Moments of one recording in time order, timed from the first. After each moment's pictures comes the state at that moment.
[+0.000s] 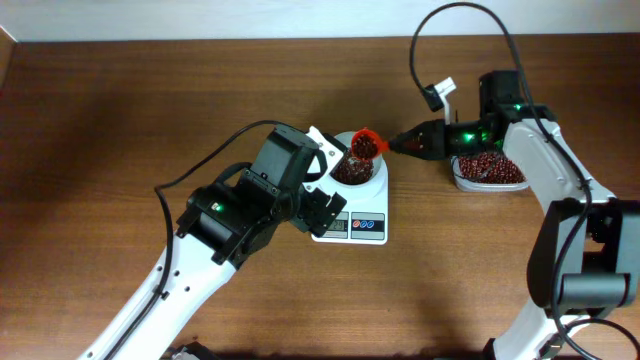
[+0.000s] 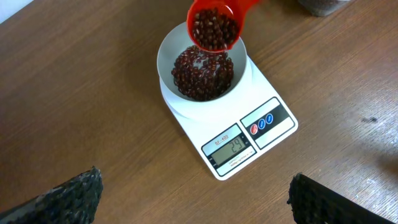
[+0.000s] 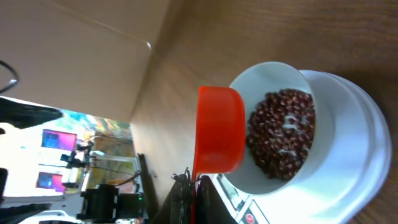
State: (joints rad) left arm -0.61 1.31 1.31 -0.92 -0.05 0.10; right arm 0.00 1.92 1.40 -0.76 -1.18 -0.15
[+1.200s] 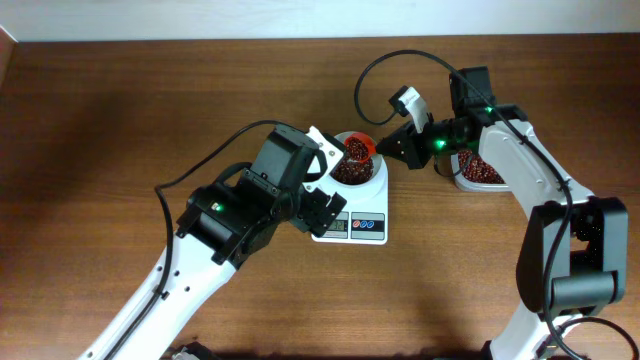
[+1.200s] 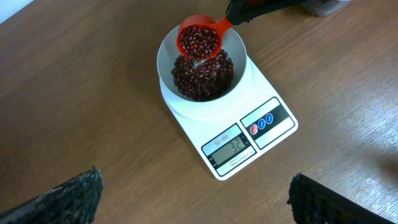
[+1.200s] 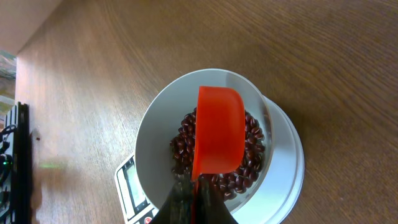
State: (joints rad) left arm -0.61 1.31 1.31 -0.92 -0.05 0.10; right arm 0.11 1.92 1.40 -0.65 -0.89 -0.48
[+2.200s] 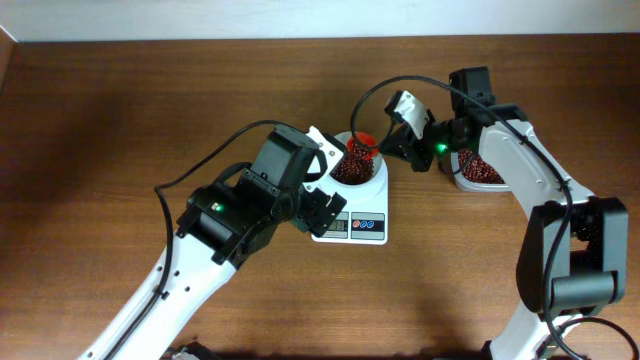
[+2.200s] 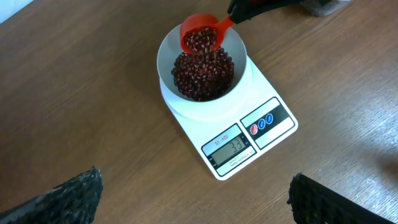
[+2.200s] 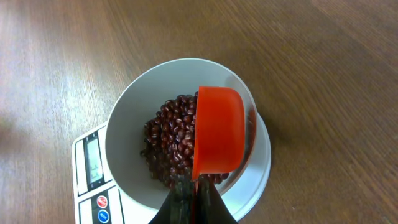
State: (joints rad) left arm -0.61 1.31 1.31 -0.92 -0.05 0.10; right arm 0.11 1.92 1.40 -0.65 -0.83 -0.77
